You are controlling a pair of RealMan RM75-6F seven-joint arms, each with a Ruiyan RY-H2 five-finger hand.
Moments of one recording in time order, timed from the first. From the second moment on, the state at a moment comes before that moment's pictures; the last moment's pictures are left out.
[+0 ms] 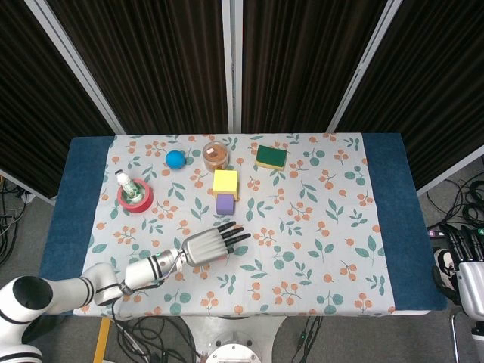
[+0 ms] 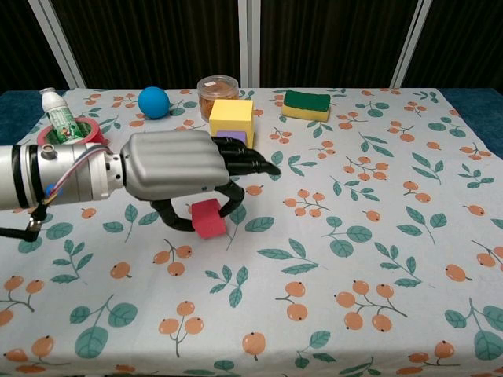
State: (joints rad) left arm -0.97 -1.67 0.12 -1.12 1.78 1.00 0.09; right arm 0.00 -1.02 0.04 -1.64 -1.57 1.58 0.04
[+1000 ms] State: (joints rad) left arm -1.12 -1.82 0.08 -0.76 1.79 0.90 0.04; right arm -0.01 -1.01 0.04 -1.64 -1.56 1.58 0.03
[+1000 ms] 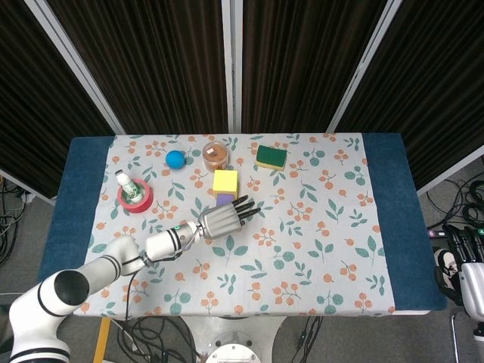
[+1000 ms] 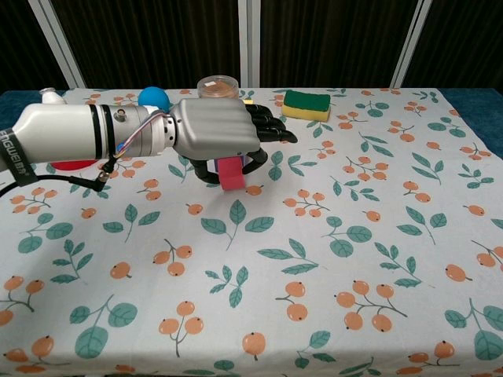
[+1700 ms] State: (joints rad) left arm -1.14 -1.85 0.08 -0.71 1.76 0.87 0.02; right arm -0.02 -1.01 0.04 -1.63 -1.55 1.59 0.04
